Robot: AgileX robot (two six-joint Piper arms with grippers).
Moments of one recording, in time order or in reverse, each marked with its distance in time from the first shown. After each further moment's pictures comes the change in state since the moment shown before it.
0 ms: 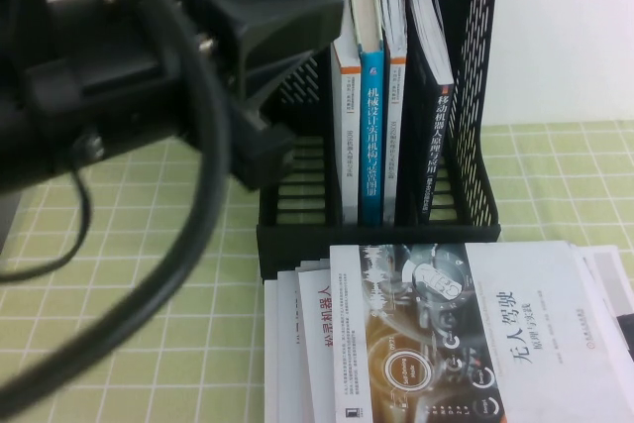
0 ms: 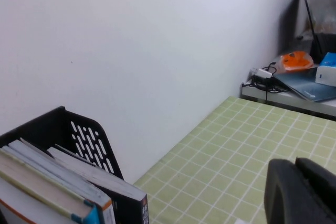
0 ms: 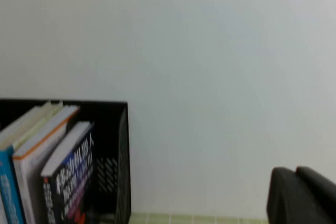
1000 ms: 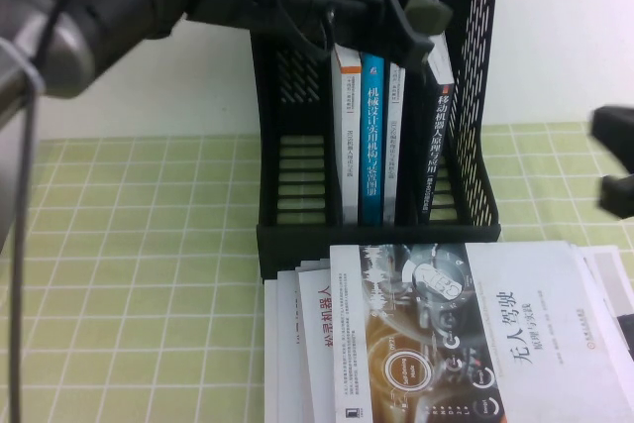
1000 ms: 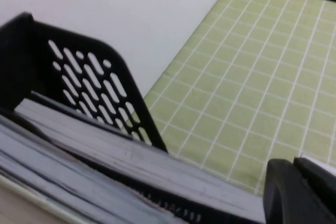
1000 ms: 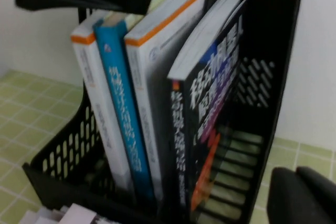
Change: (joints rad) right arm 0.409 0.696 0.035 1.021 -0.334 -1.034; left arm 0.098 0.759 -0.679 0.226 0.324 -0.126
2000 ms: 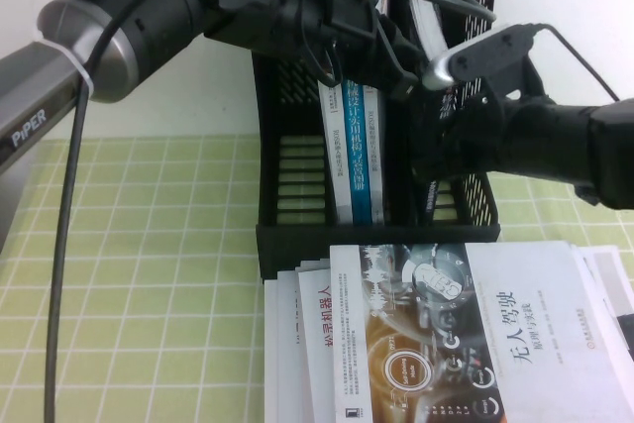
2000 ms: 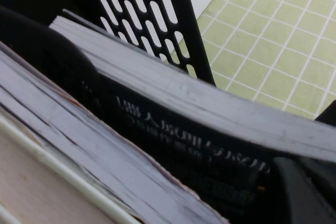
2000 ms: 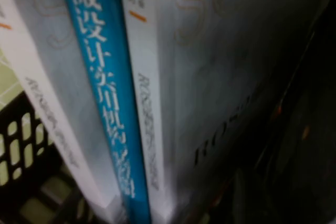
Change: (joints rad) right arm 0.090 0.699 -0.433 0.227 0.013 -0.346; left arm 0.029 0.111 -0.051 0.247 -0.023 -0.159
